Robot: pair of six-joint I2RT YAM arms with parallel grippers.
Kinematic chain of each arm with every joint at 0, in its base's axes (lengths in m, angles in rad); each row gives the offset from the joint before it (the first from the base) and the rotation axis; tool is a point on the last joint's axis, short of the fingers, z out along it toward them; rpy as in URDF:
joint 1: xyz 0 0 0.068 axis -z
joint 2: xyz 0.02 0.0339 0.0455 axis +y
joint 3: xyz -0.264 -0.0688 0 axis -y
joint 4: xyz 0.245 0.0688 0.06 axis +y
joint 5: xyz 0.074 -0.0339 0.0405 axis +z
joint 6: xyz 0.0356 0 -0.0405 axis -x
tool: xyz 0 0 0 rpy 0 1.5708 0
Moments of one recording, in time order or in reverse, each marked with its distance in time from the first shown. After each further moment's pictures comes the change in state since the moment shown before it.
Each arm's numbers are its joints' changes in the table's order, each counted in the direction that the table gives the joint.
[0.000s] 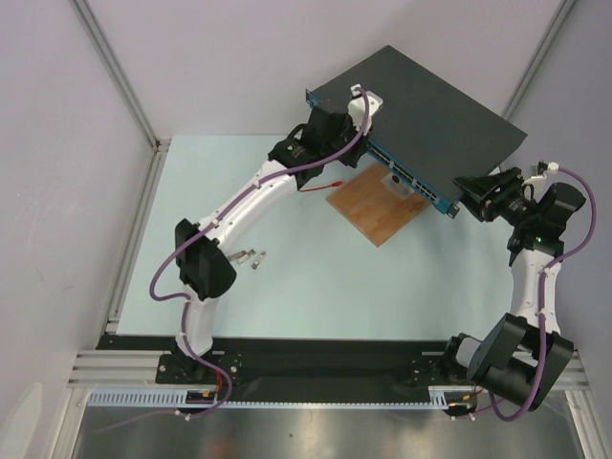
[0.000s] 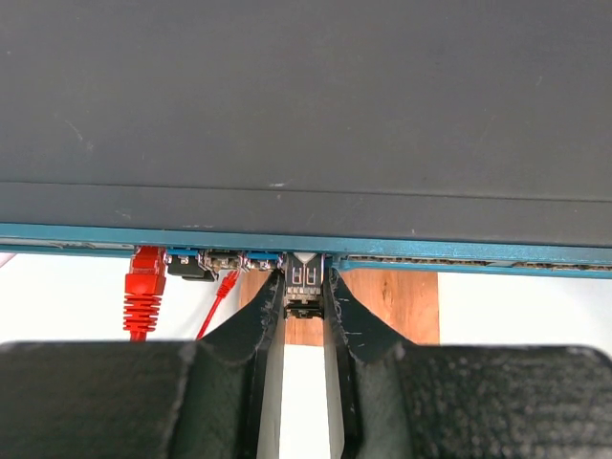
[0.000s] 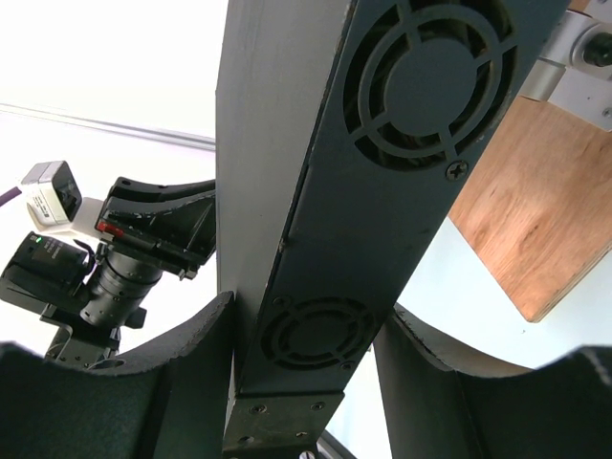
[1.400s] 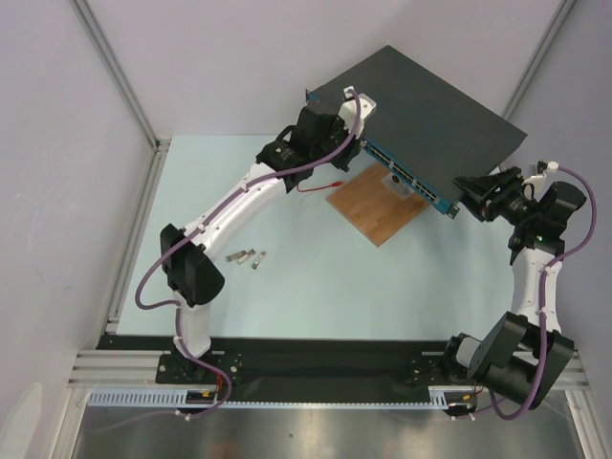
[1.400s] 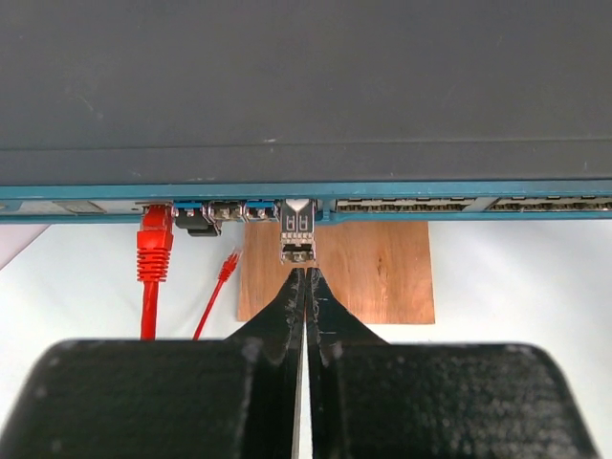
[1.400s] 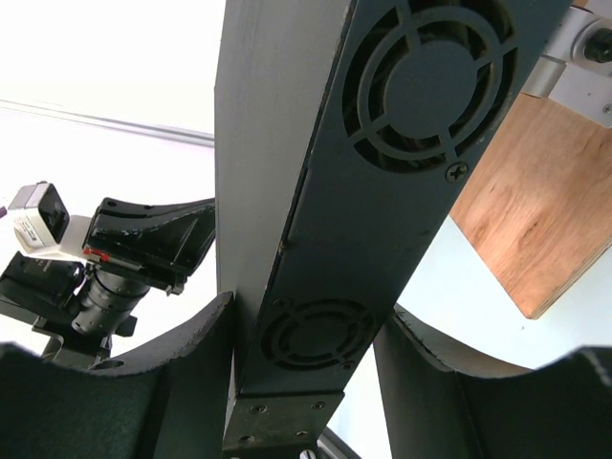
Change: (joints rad) left arm -0.018 -0.104 -0.111 0.002 -0.049 -0.031; right arm 0.002 0.009 0.012 0.021 0.012 0.015
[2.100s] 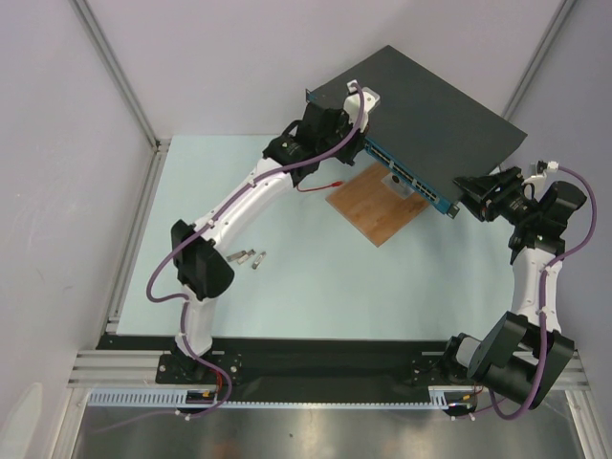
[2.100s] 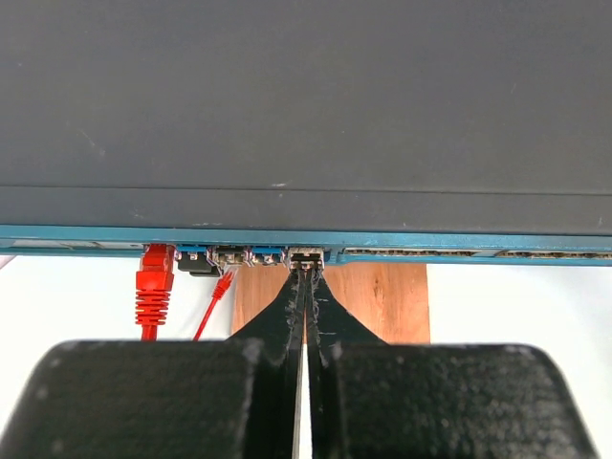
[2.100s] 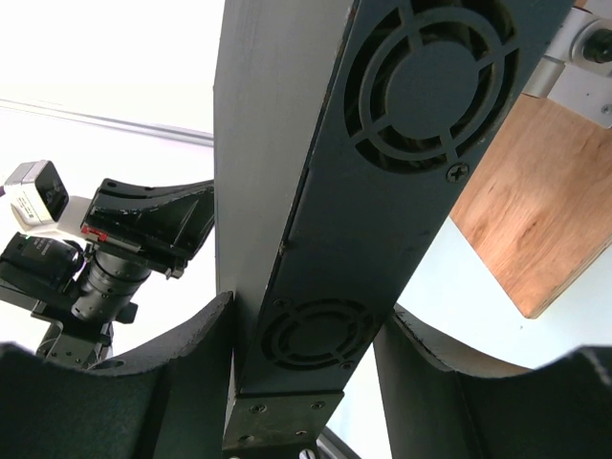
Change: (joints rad) left arm 0.000 0.090 0.123 0.019 -0.001 0.034; right arm 0.001 0.001 0.005 0.012 0.001 0.009
